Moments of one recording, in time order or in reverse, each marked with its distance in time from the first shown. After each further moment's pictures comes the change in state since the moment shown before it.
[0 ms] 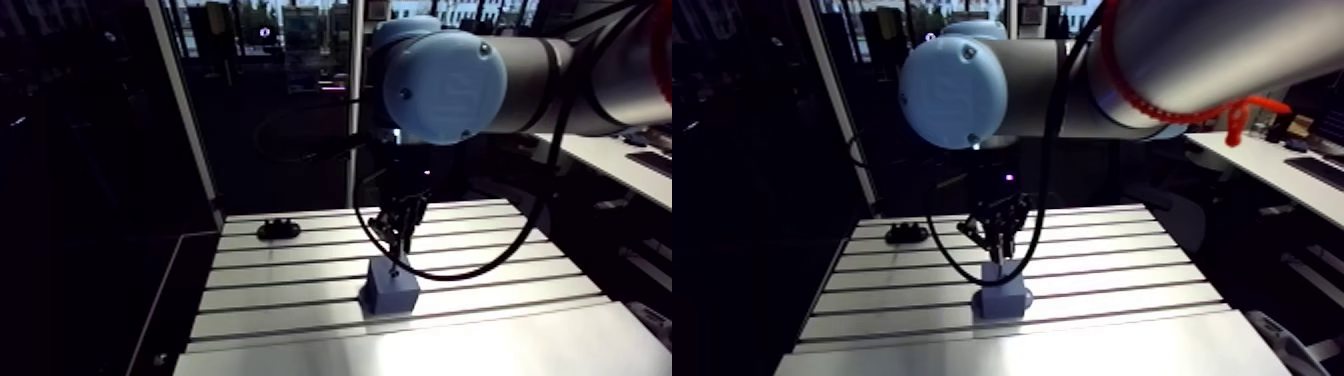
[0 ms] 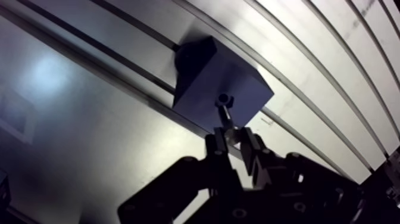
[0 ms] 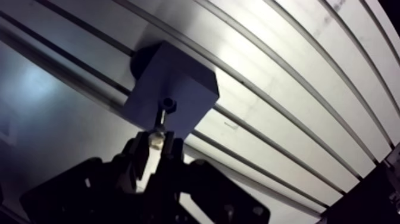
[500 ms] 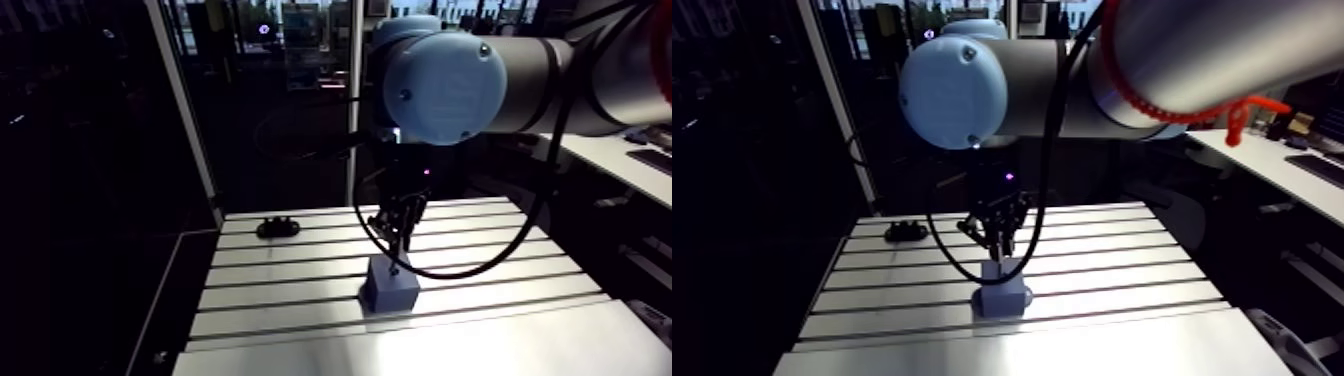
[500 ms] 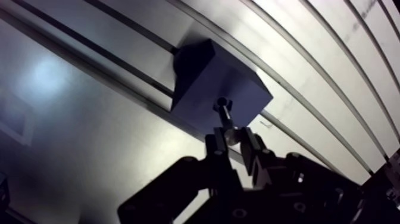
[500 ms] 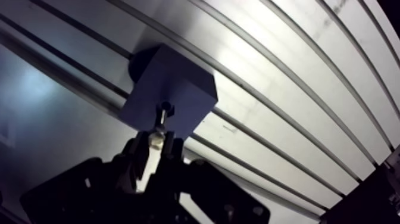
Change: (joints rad) arm -0.001 0.008 0.000 -0.011 0.003 -0.003
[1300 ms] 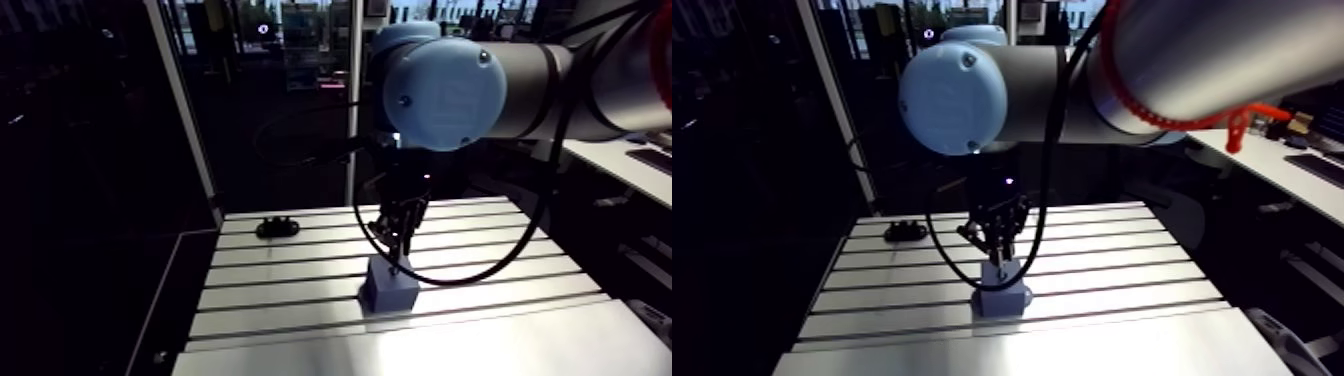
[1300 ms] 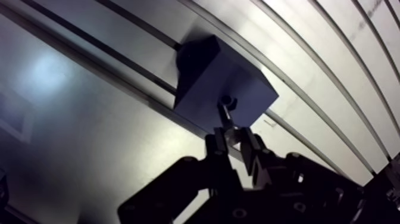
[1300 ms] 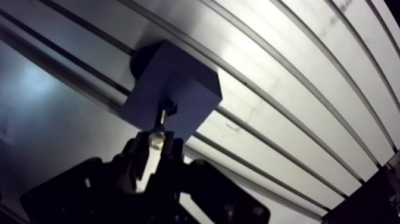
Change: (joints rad) arm -0.002 0.001 0.012 -0.001 -0.001 -0.009
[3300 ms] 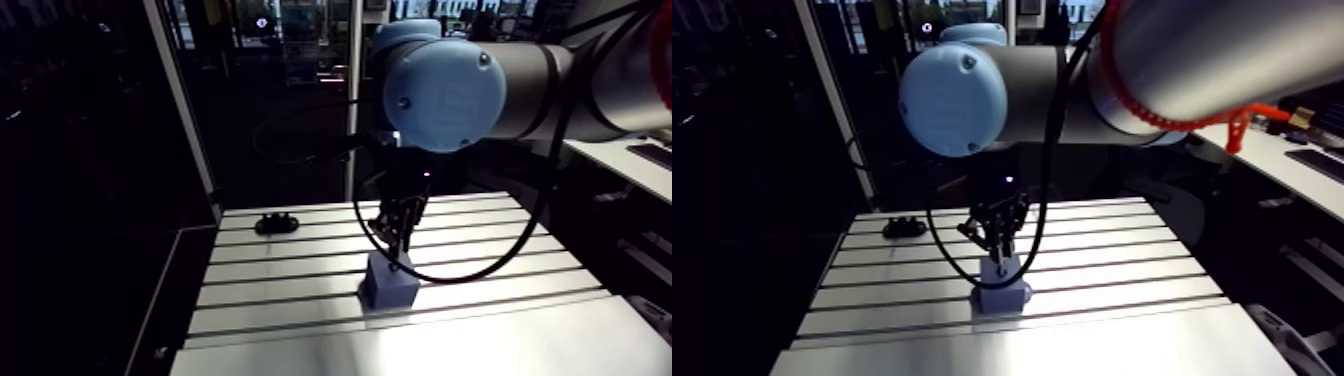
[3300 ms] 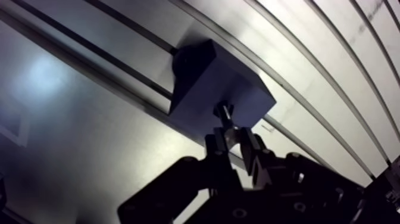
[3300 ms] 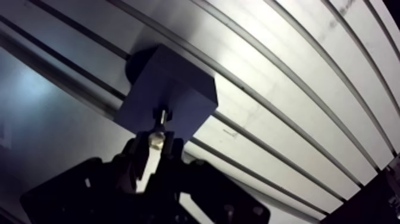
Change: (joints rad) arm -0.002 0.017 0.001 -0.023 0.001 -0.005
